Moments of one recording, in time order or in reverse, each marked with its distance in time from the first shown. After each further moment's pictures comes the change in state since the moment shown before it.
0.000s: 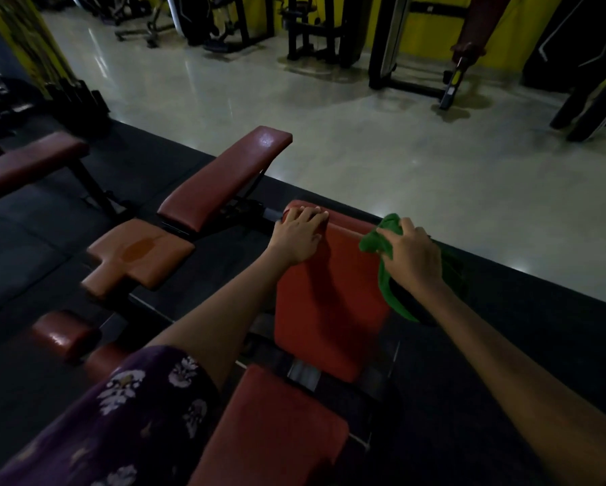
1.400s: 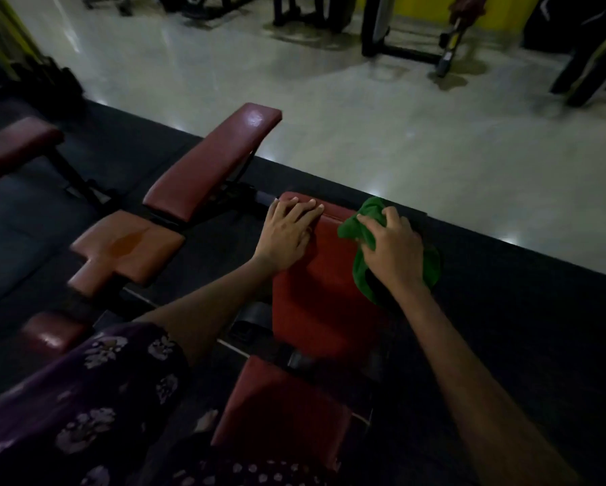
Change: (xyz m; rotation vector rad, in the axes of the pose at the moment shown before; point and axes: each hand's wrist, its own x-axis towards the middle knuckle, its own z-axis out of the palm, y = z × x) left_hand 0.011 -0.031 0.038 -0.033 0.397 0.266; right_hand 0.010 -0.030 0.012 0.121 0.056 0.041
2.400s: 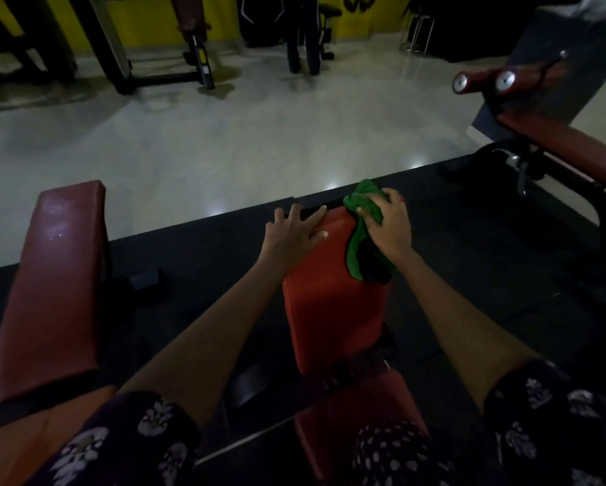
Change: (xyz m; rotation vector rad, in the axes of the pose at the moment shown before) left_hand 0.075 -0.069 -0.006 -0.080 -0.432 0.525; right_hand 0.014 -0.058 0.056 0.110 0.411 0.753
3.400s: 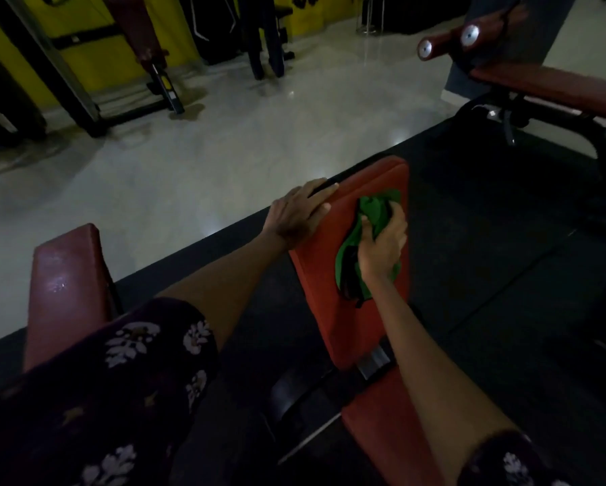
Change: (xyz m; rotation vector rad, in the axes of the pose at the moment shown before) left_hand 0.022 -0.028 0.008 -0.153 0.089 0.373; right_hand -0.085 -0.046 0.070 0.342 0.429 0.505
